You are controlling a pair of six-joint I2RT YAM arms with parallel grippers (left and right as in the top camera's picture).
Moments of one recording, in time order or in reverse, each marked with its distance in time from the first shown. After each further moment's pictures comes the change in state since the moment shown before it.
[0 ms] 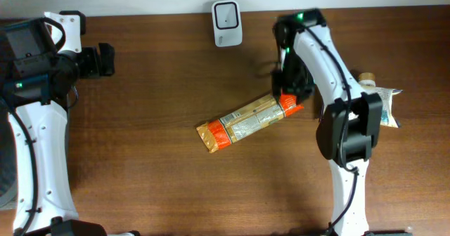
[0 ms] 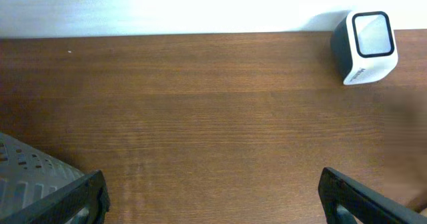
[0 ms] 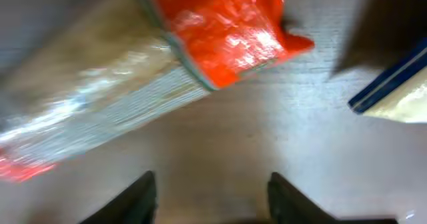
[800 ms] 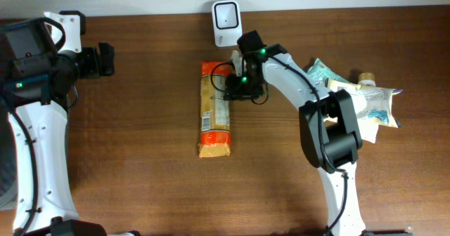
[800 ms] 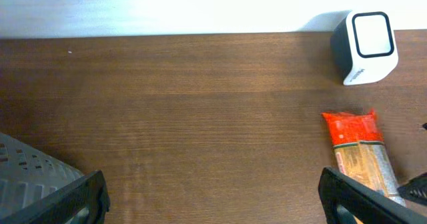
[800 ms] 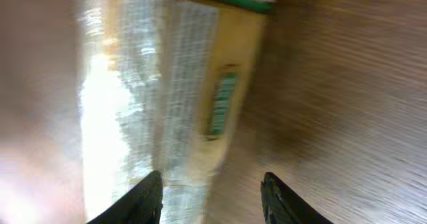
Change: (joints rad) left arm 0.000 0.000 0.000 0.001 0.000 0.000; right arm 0.151 0.000 -0.301 0.804 -0.393 -0.128
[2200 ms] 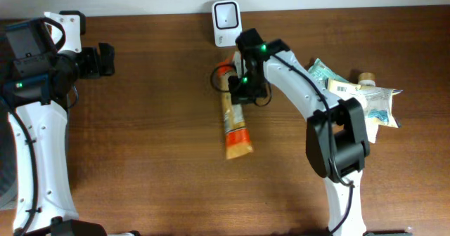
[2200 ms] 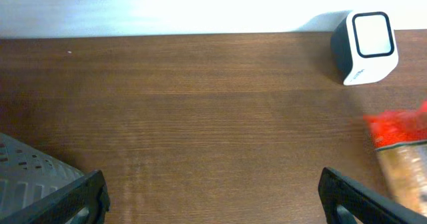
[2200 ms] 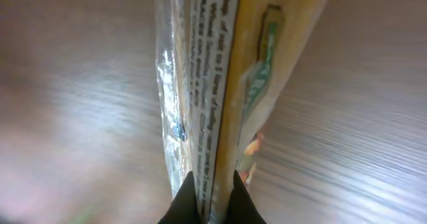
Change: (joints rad) left arm 0.000 0.000 0.000 0.000 0.000 0.000; right arm 0.043 -0.111 0.055 -0.248 0.183 0.071
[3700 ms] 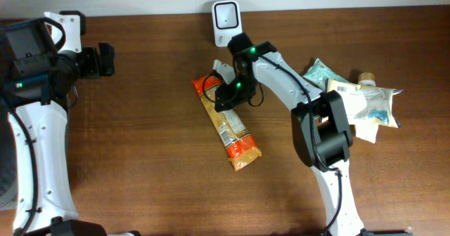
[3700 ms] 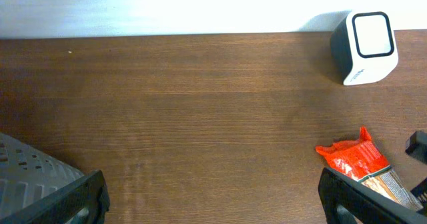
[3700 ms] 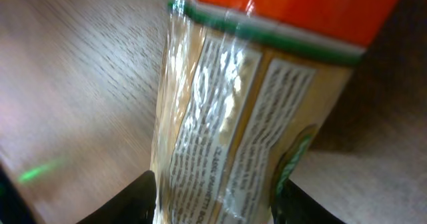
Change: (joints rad) left arm 0.000 0.000 0.000 0.000 0.000 0.000; right arm -0.006 0.167 0.055 0.076 -0.273 -0.434
